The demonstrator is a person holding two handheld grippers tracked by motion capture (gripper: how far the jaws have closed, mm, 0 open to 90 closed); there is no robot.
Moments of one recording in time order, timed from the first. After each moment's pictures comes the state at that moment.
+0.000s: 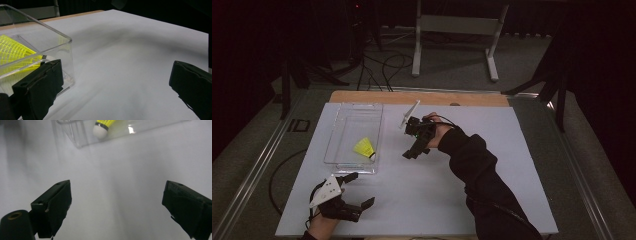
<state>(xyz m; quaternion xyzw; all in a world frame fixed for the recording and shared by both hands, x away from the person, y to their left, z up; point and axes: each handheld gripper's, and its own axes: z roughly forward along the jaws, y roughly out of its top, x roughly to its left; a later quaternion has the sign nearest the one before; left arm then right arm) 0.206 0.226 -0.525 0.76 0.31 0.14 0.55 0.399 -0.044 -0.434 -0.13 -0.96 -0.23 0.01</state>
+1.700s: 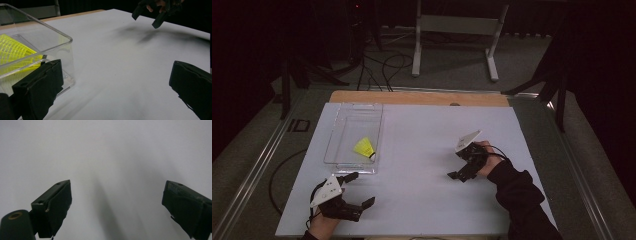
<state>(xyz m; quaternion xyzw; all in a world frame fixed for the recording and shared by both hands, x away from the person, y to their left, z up) 0.207 0.225 -0.526 0.76 0.31 0.14 0.55 0.348 -0.196 -0.494 -0.20 -0.94 -0.29 -0.01</state>
